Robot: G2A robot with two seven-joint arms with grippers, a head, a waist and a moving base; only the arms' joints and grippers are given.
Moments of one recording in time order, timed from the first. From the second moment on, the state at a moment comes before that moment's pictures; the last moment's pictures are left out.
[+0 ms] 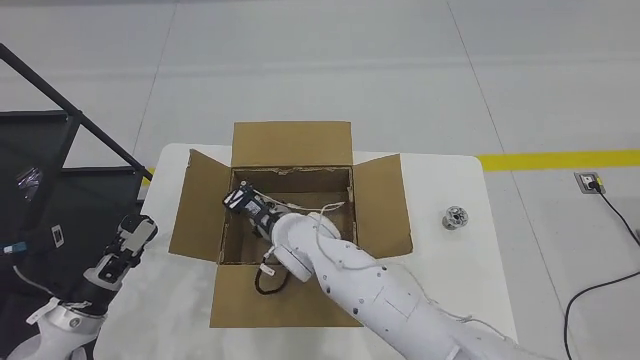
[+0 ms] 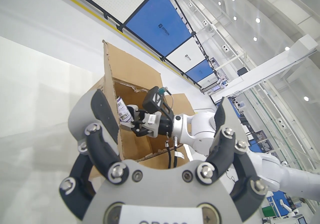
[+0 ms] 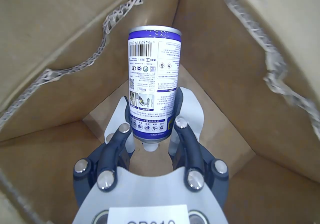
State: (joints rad) left arm 1.60 -1.14 -1.96 -1.94 0.03 -0.44 -0.47; right arm -0.45 -1.70 0.55 -1.01 -1.18 0.09 0.68
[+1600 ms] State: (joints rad) left arm 1.49 -1.11 -1.93 -1.84 -0.11 -0.45 -0.58; right arm -1.23 -1.44 1.71 -1.78 -1.19 -0.21 1.18
